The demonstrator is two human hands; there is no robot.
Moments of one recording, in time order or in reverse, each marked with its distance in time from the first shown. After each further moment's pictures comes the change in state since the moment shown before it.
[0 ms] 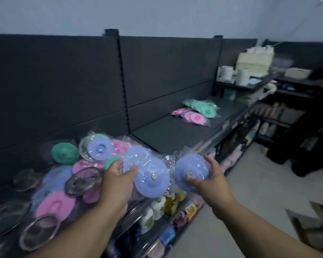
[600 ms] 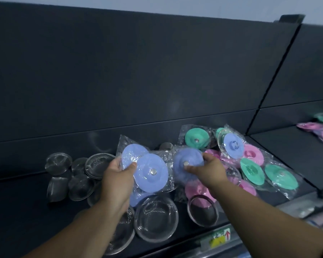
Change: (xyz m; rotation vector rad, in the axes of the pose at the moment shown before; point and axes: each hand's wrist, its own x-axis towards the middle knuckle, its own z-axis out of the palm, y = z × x) left_hand 0.034 0.017 -0.364 -0.085 0.537 -0.026; right_hand -0.061 -0.045 0.386 -0.355 -0.434 0.020
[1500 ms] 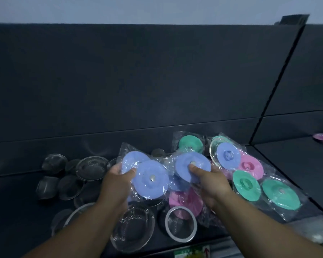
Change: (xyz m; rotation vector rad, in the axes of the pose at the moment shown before) left_hand -0.023 0.000 0.057 -0.017 0.045 -0.092; right_hand 0.027 0.021 -0.042 0.637 -0.158 0.200
